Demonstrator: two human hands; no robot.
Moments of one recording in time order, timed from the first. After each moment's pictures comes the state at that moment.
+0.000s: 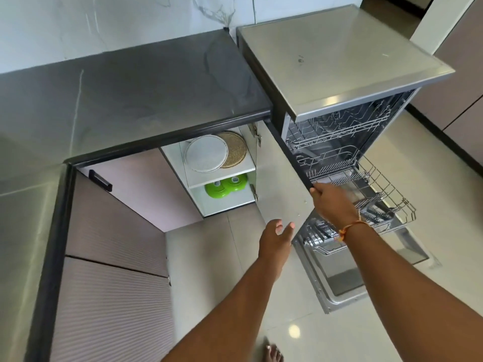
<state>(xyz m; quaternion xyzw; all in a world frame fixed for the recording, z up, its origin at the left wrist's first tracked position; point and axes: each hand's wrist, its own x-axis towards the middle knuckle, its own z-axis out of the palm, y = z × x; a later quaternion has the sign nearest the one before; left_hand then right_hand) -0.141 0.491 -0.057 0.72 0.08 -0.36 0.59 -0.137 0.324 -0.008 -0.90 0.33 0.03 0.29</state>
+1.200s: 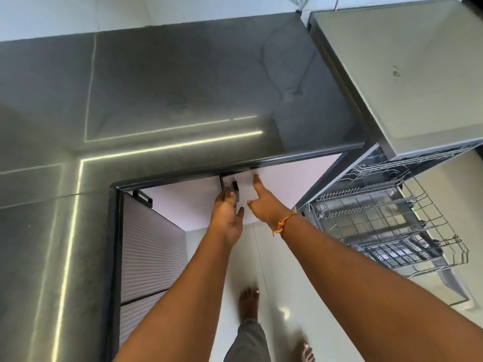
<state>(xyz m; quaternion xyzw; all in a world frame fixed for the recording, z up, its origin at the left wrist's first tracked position) 0.164 0.661 -0.067 0.48 0.30 -0.28 0.78 0.141 0.548 -0.029 -0.80 0.21 0.21 0.53</state>
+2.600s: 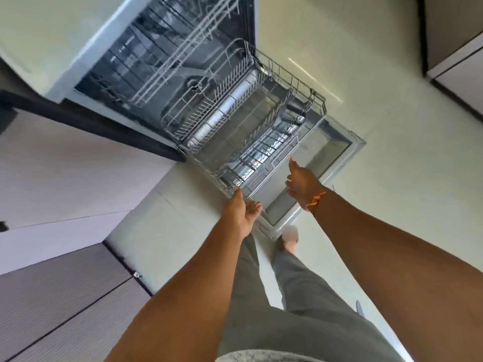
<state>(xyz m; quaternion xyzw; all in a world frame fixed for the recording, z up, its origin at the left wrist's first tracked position) -0.199 0.219 -0.172 0.59 0.38 -0.51 0.49 -0.294 0.082 -0.198 -0.38 0.66 0.08 0.65</state>
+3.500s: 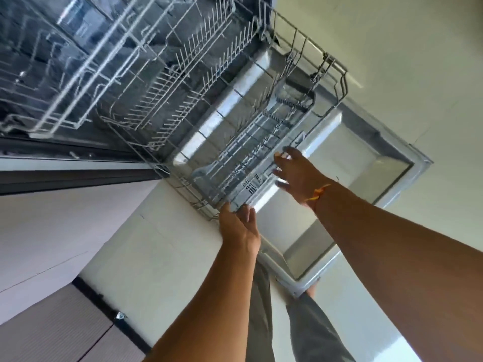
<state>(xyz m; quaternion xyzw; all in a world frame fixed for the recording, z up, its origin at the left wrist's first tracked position) -0.094 0.149 -0.376 0.50 0.49 -0.37 0.61 -0.141 -0.009 -0.379 -0.30 0.59 0.04 0.75</state>
